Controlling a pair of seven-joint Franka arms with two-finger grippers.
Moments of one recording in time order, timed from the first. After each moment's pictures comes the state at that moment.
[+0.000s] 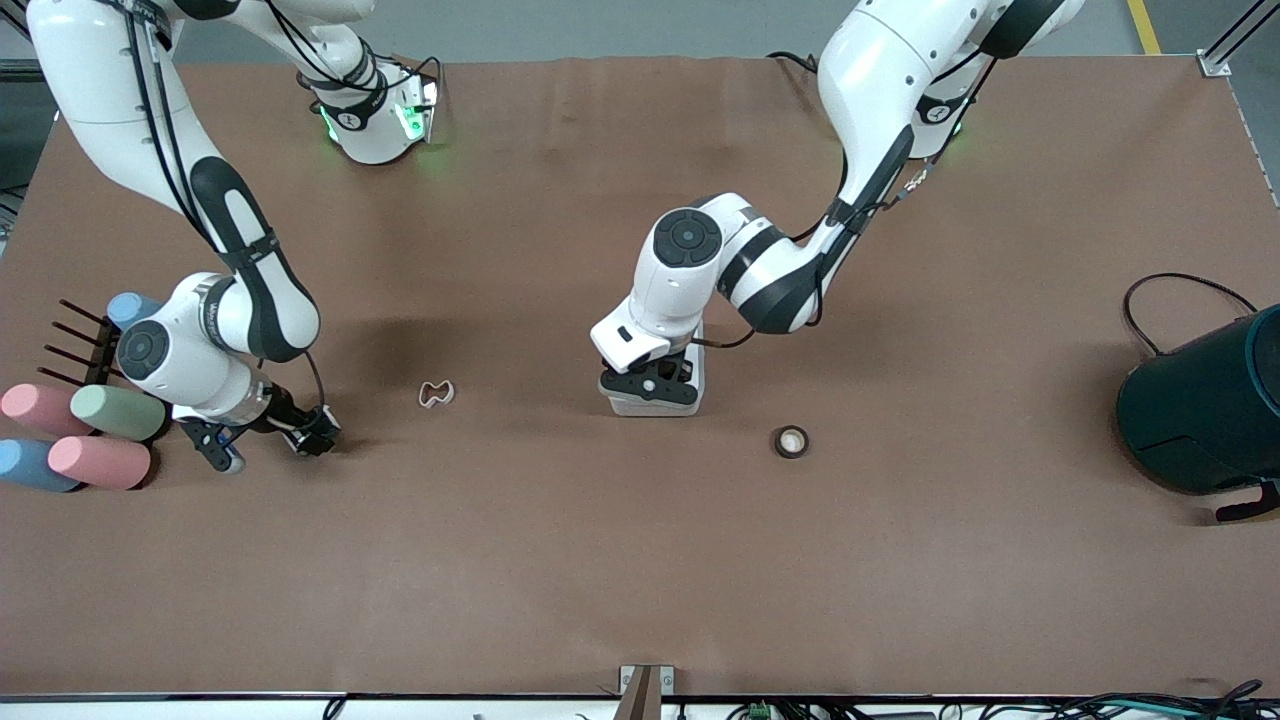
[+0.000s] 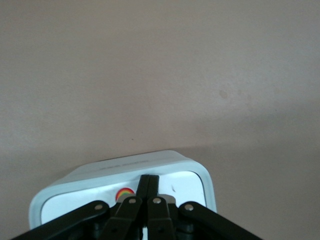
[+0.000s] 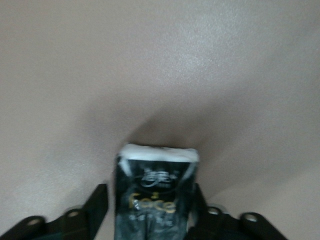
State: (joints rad) left arm -0.56 0.71 -0.24 -1.45 0.18 2.34 -0.69; right arm 0.01 0.56 -0.07 -2.03 0.23 2.61 0.48
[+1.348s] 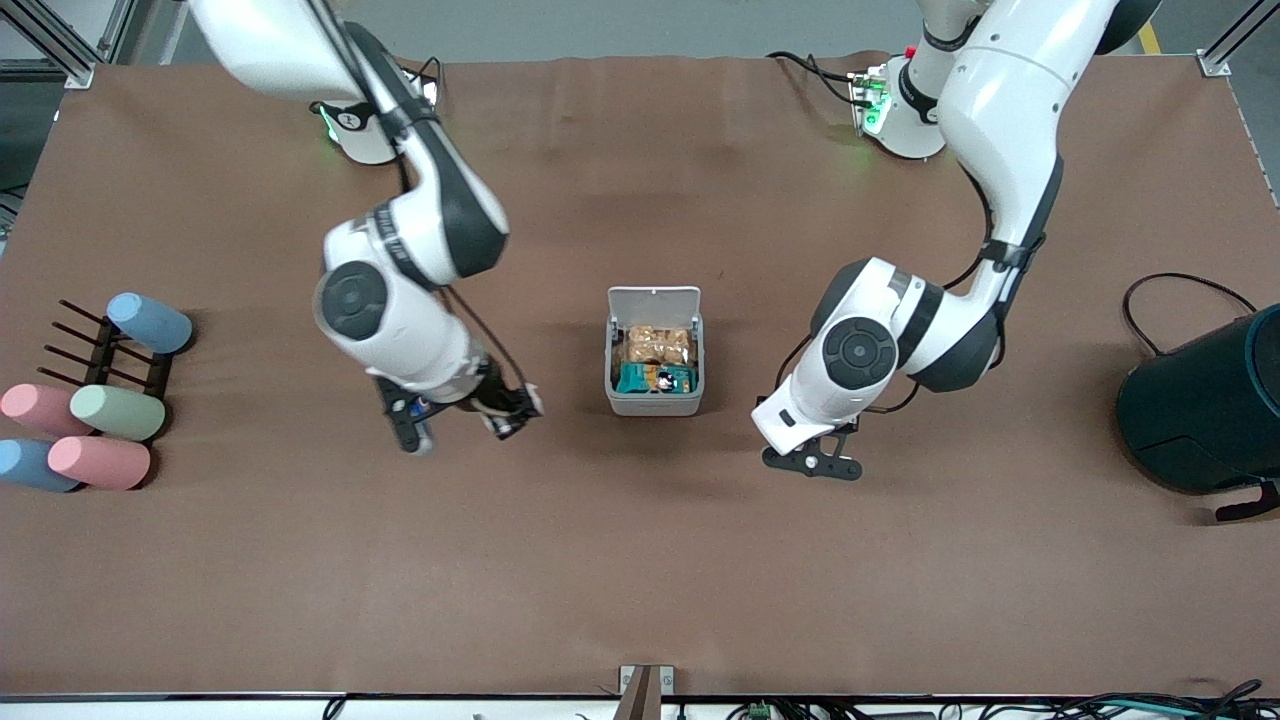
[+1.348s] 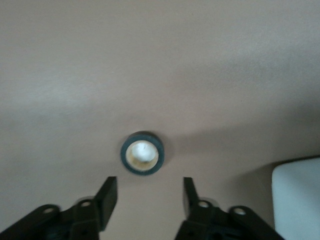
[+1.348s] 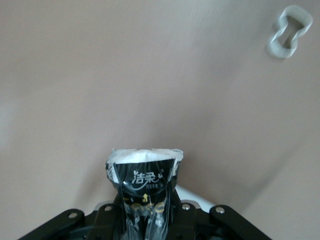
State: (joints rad) left arm -0.27 0.67 -0.24 -1.56 0.18 2.20 -0.37; right arm 0.56 0.53 -0.05 -1.53 0.23 2.22 1.49
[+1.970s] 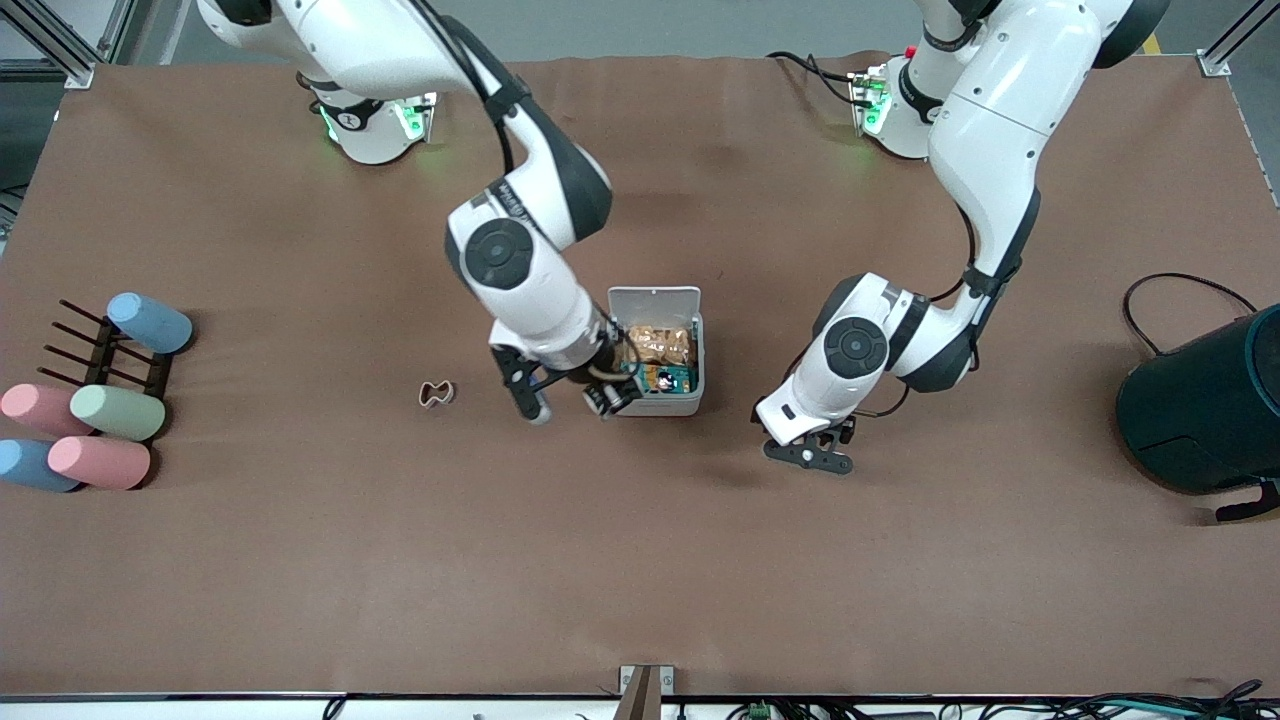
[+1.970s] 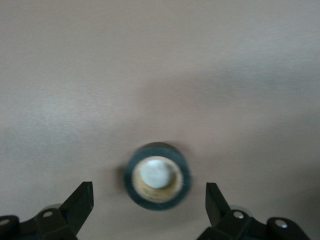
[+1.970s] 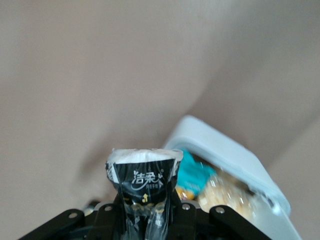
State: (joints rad) left arm -0.22 0.70 -0.23 -1.75 0.28 2.49 -0.35; right arm 0.73 0.62 -0.05 -1.43 0.23 2.23 1.58
